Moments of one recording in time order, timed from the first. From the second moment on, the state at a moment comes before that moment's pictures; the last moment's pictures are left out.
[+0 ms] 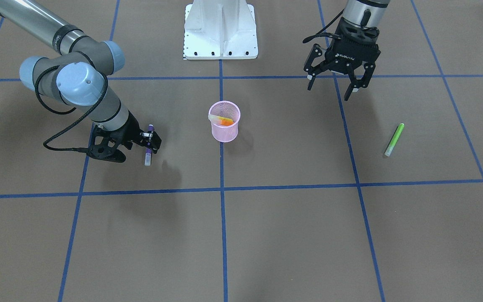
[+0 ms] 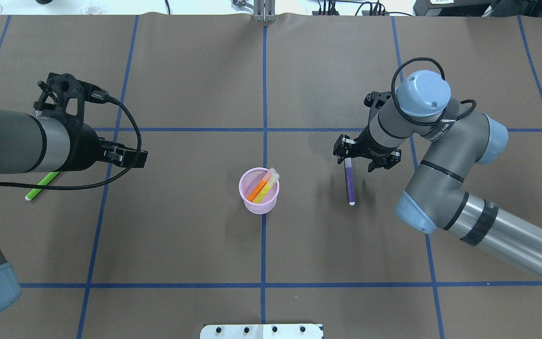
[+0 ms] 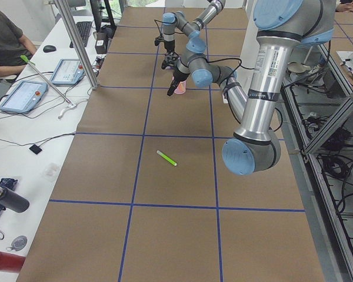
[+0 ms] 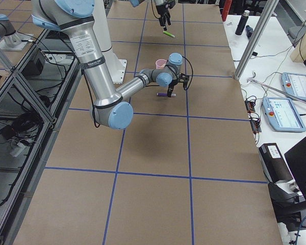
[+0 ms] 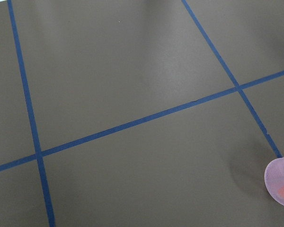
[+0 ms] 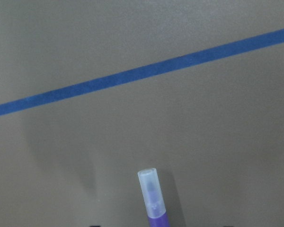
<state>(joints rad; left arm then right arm) -0.65 -1.79 -2.20 -1.74 -1.73 -0.87 0.69 -1.12 1.59 -1.28 2.10 1.31</state>
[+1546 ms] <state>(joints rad) -0.65 -1.79 -2.20 -1.74 -1.73 -0.88 0.66 -1.11 1.56 -1.27 2.10 1.20</state>
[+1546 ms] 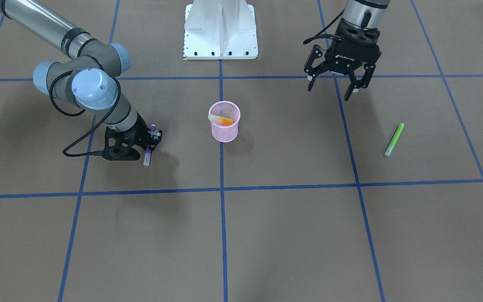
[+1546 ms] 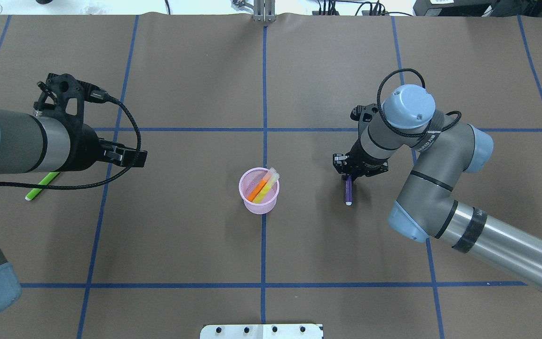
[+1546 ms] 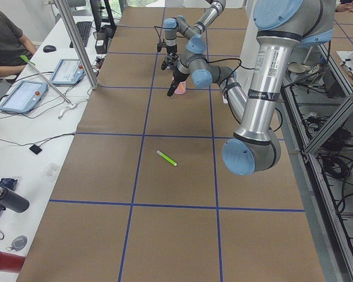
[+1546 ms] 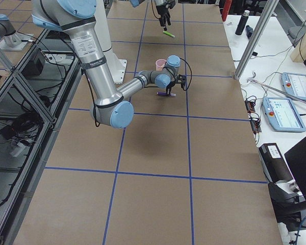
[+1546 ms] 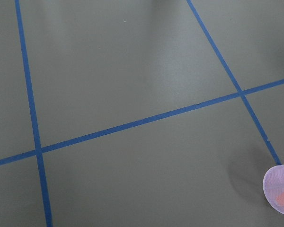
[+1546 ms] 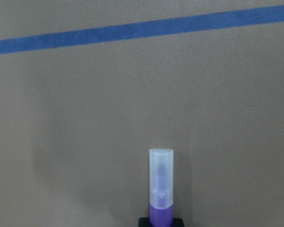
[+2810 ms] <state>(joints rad) -0.70 -1.73 -2.20 -1.75 -1.82 -0.83 0.53 -0.97 1.88 -1.61 1.63 1.49</state>
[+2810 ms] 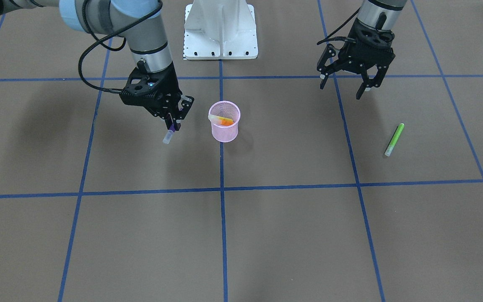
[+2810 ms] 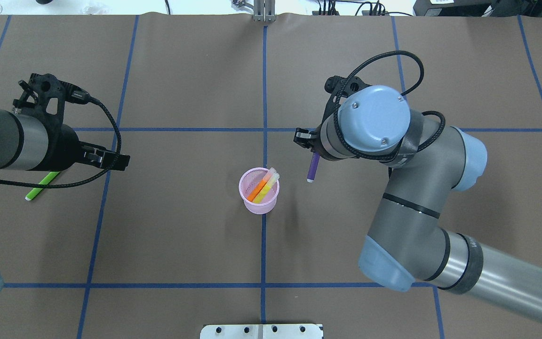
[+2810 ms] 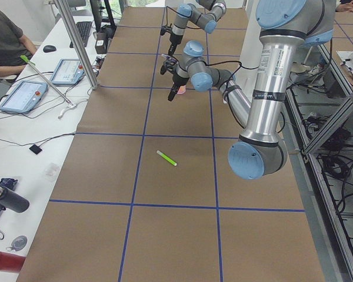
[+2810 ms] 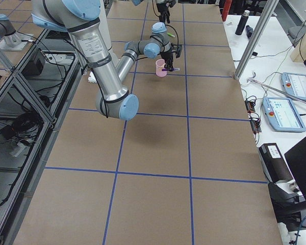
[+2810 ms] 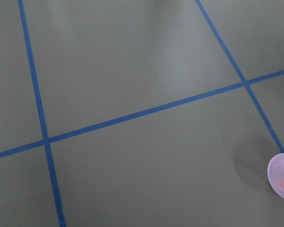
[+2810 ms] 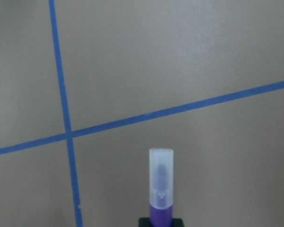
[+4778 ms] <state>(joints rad) -0.70 -1.71 -2.14 -1.75 -1.82 -0.83 0.30 -0.76 1.73 -1.71 1.16 1.51</state>
